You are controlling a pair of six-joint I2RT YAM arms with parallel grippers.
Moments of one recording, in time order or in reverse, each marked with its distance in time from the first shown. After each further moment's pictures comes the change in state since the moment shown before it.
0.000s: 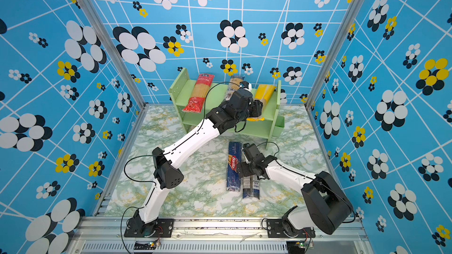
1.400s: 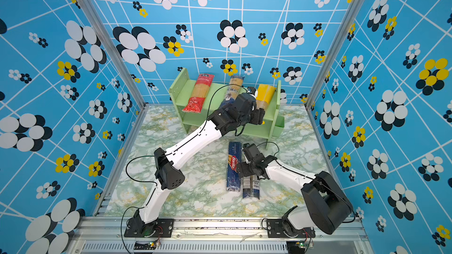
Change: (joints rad) left arm -0.019 0.013 0.000 -0.121 -0.024 0.206; right arm 0.000 0.001 0.000 0.000 0.000 0.000
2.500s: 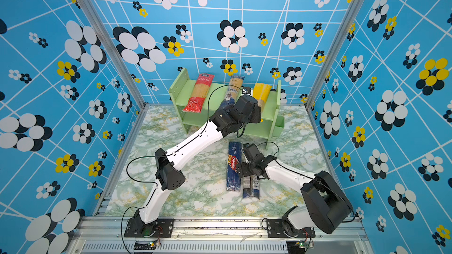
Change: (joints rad) left arm -0.013 0.003 -0.002 -0.012 -0.150 -0.104; right arm 0.000 0.006 0.002 0.000 0.000 0.000
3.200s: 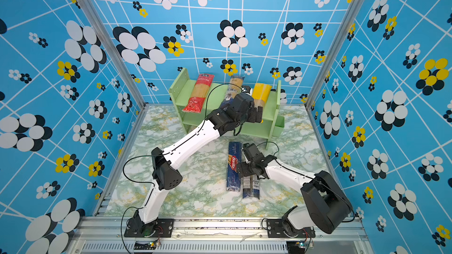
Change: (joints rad) left arm 0.025 -0.048 -0.067 0.037 0.071 0.090; right arm 0.000 0.000 0.006 -0.014 0.000 0.000
